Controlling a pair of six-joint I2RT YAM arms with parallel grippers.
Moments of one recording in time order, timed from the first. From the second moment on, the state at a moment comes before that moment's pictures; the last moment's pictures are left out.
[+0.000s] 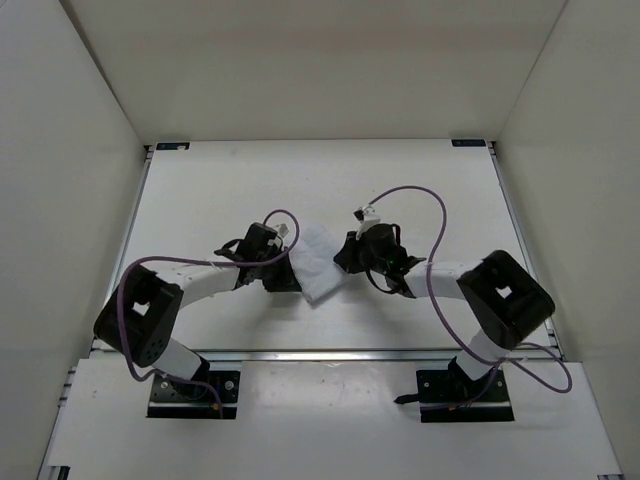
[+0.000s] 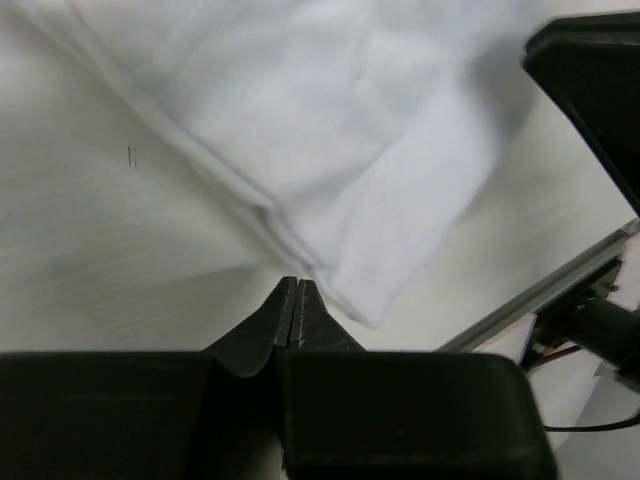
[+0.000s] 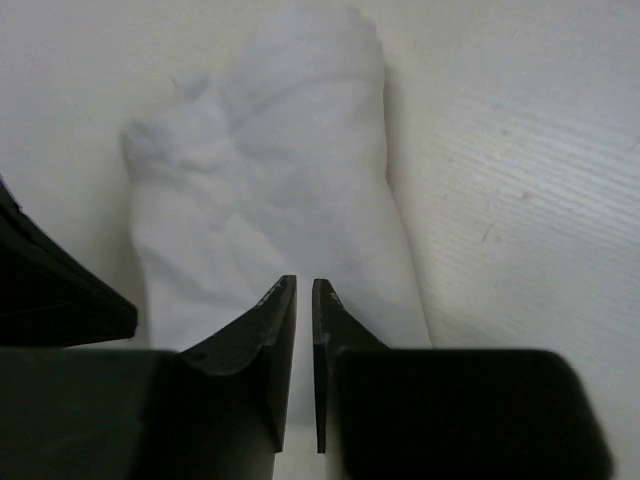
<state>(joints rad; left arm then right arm) -0.54 1.51 0.69 -0.14 0.31 -0.67 0.63 1.65 0.65 0.49 -0.13 0.46</state>
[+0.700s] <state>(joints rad) -0.47 1.41 1.11 -0.67 -0.04 -0.37 0.21 1.22 0.92 -0.42 -0.18 0.31</state>
